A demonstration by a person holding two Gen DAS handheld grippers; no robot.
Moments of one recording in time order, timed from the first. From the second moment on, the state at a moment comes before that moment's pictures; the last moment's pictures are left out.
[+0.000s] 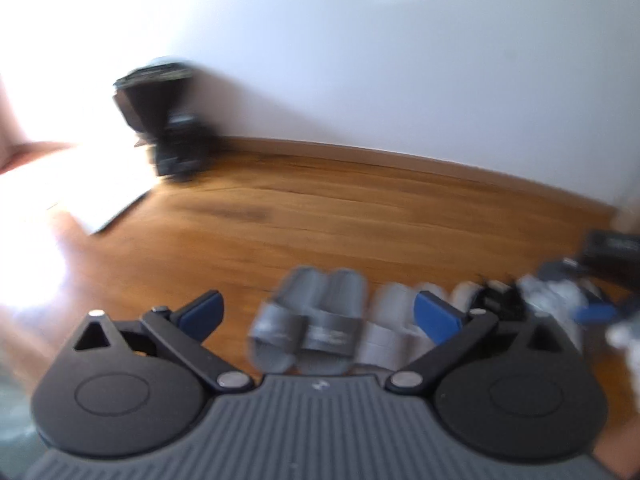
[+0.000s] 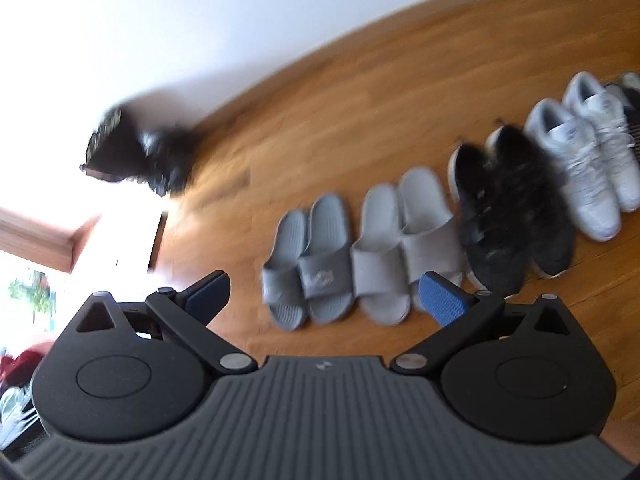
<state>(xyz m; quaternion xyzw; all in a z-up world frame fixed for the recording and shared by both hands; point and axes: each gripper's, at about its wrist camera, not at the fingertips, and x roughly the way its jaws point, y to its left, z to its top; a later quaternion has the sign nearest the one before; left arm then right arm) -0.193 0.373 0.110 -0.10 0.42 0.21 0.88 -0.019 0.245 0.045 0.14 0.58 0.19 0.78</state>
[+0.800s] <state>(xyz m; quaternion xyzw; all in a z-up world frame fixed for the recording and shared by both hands) -0.226 0.438 0.124 -0.23 0.26 0.30 0.89 0.005 0.428 -0.062 -0.16 0.60 0.27 0.74</state>
